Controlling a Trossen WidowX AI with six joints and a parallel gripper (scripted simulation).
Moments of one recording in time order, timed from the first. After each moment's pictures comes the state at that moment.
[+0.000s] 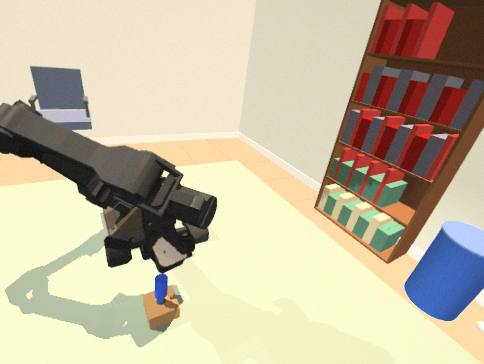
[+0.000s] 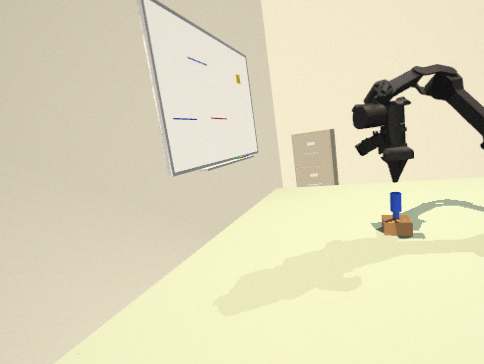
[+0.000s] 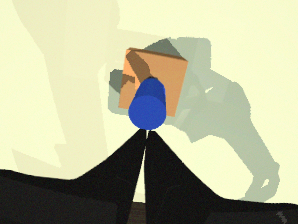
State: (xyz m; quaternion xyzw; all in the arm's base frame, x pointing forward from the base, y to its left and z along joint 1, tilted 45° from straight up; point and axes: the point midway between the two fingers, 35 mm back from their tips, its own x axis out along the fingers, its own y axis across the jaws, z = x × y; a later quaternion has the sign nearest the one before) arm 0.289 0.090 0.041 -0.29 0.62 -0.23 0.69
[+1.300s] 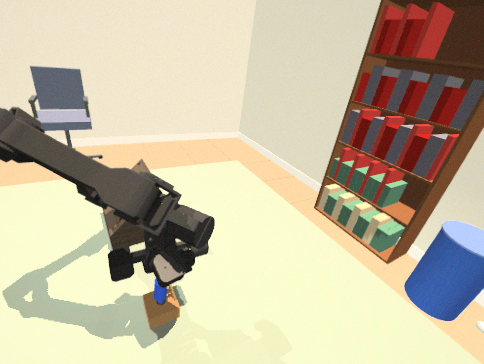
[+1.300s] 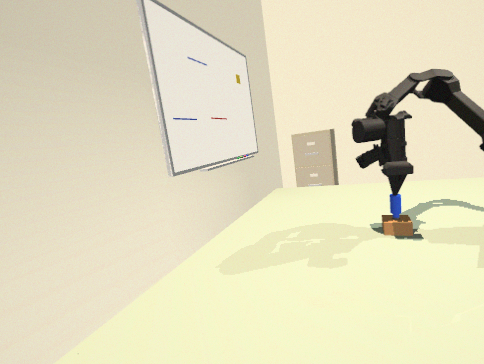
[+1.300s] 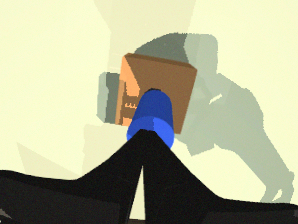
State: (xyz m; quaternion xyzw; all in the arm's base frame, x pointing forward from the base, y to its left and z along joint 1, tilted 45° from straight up) arm 0.295 0.067 0.015 -0.29 0.62 -0.23 0.69
